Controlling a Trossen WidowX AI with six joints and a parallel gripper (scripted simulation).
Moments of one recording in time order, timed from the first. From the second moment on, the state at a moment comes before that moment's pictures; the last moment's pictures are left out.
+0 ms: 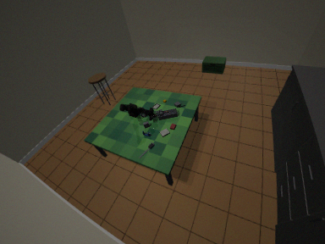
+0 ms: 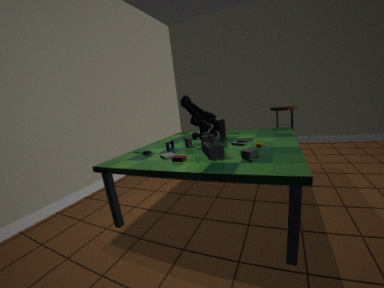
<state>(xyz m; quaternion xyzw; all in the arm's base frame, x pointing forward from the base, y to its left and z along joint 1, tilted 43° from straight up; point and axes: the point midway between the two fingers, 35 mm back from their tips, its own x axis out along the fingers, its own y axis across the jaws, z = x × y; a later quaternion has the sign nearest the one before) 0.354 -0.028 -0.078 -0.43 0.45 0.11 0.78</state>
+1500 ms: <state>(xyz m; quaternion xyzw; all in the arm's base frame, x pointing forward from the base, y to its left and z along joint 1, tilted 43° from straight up) 0.346 -0.015 -0.082 -0.42 0.45 0.11 0.78</state>
